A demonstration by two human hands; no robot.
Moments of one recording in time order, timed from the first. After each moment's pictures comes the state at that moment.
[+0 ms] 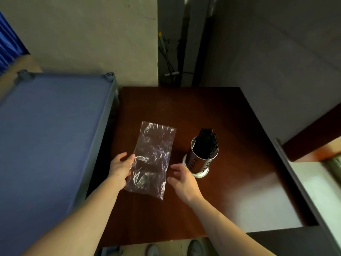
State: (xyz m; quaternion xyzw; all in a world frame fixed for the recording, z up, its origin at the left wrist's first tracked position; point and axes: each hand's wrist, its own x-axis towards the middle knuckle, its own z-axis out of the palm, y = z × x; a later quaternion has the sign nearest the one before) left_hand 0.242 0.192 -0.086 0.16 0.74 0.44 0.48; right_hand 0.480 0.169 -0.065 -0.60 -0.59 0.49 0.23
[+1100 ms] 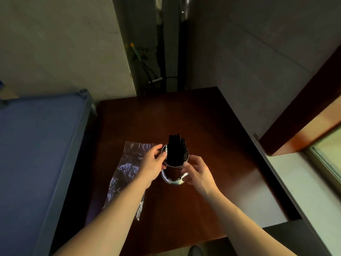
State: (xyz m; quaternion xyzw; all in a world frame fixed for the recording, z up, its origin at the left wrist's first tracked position) left_hand 0.423 0.245 -0.028 0.48 0.67 0.34 0.46; right_hand 0.610 0.214 -0.048 -0.59 -0.47 0.55 0.36
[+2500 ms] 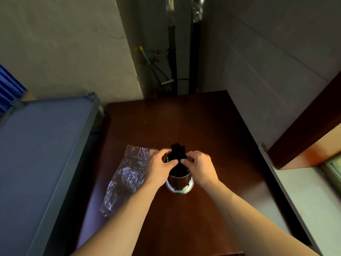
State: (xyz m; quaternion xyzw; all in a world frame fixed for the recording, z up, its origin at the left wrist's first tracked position) left_hand 0.473 0.257 -0.019 0.51 0.74 0.31 0.32; right_hand 0.633 0.279 -0.021 -0.59 -0.70 0.31 0.24
